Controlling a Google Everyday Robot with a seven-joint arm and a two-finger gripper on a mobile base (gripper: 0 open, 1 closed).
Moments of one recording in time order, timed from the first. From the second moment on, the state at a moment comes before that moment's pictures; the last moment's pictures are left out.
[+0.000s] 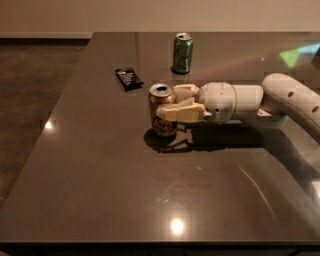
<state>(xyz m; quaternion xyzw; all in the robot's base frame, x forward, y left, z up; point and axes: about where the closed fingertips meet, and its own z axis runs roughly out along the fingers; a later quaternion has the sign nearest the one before) 0.529 -0.020 0.914 -0.49 0.50 0.51 0.50</state>
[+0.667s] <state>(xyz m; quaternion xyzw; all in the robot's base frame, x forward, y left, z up) 0.532 -0.019 0.915 -0.48 0.49 0.52 0.50</state>
